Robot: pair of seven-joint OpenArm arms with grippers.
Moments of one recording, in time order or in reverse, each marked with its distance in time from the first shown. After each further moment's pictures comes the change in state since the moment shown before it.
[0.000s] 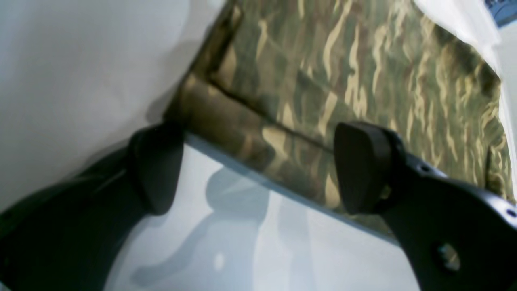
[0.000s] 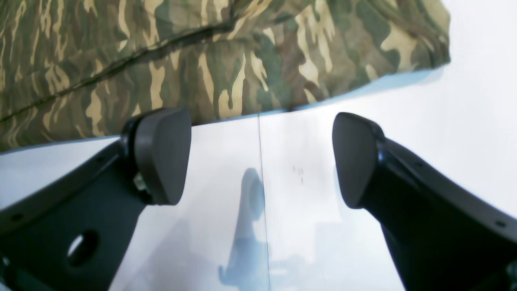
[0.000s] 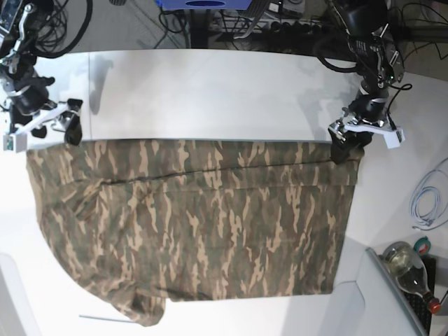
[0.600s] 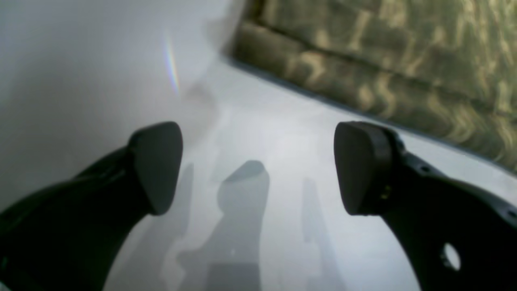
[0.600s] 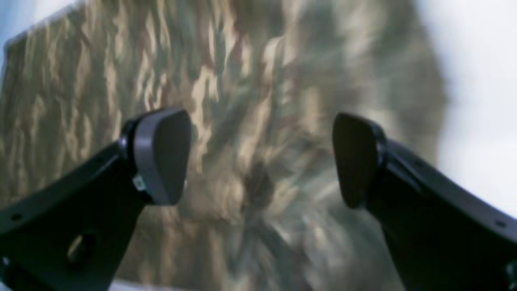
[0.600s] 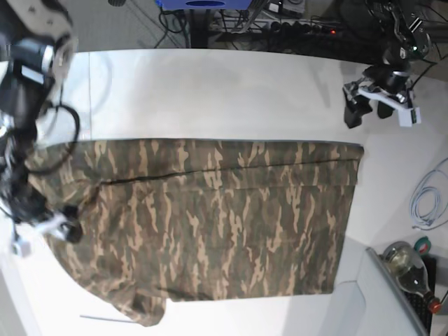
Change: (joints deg) left arm 14.7 -0.7 -0.3 23.7 1.2 1.0 13.4; right arm 30.8 7.7 -3.9 -24.6 -5.1 -0.1 -3.2
